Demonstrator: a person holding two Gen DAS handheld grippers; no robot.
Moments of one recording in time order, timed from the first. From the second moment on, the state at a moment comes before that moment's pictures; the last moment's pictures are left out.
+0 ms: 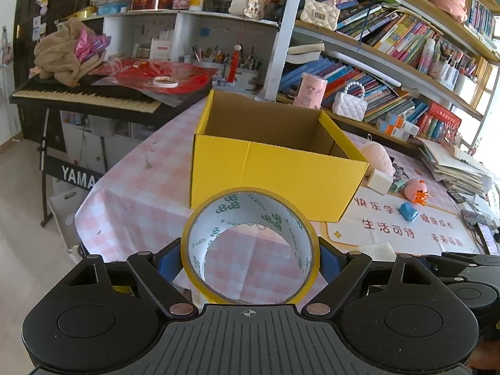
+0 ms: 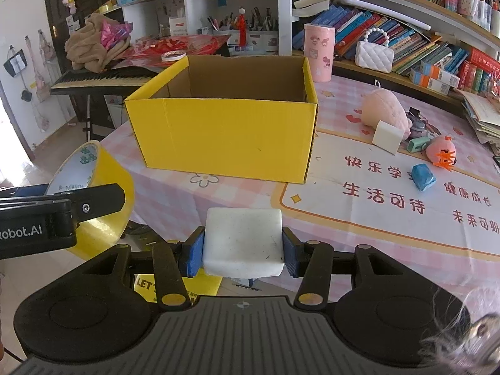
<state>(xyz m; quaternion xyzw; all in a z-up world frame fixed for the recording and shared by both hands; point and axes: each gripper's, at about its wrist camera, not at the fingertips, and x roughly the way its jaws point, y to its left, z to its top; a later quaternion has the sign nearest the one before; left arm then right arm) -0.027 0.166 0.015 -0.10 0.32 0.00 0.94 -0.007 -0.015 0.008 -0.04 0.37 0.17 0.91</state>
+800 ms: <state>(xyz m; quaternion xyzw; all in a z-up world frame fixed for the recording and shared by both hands) 0.023 0.167 0.063 -0.09 0.25 0.00 0.97 0.044 -0.010 0.047 -0.06 0.31 0.18 0.93</state>
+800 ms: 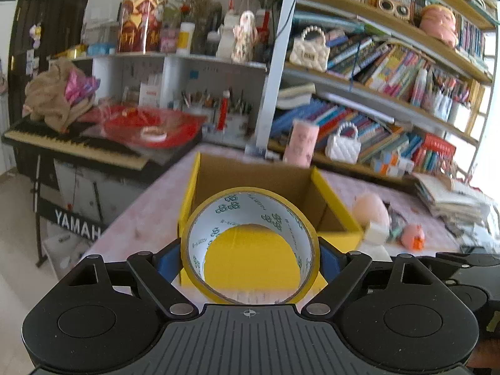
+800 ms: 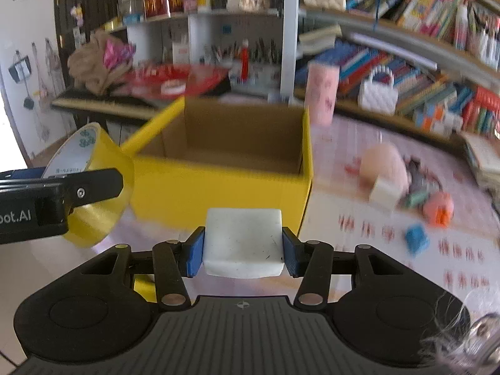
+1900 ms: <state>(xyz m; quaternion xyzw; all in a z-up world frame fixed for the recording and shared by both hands) 0.231 0.156 0.004 -0.02 0.39 0.02 0.92 0.261 0.062 -0.008 -0.28 0.39 0.34 0.81</state>
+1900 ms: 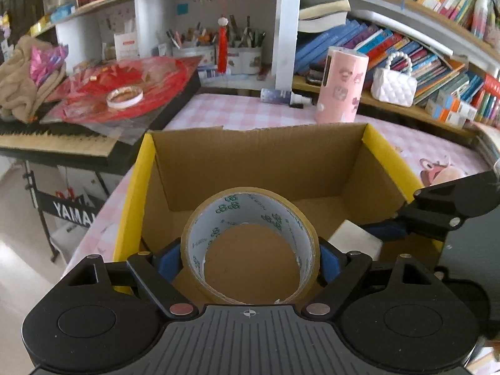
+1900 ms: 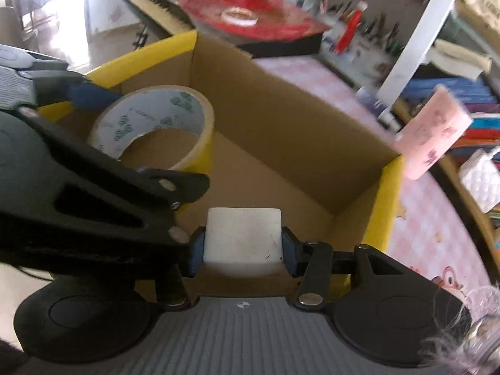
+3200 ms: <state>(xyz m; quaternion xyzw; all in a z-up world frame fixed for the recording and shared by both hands) 0.065 0.158 0.052 -0.05 0.26 0.03 0.96 0.091 -0.002 0.045 -0.15 0.24 0.21 0.94</state>
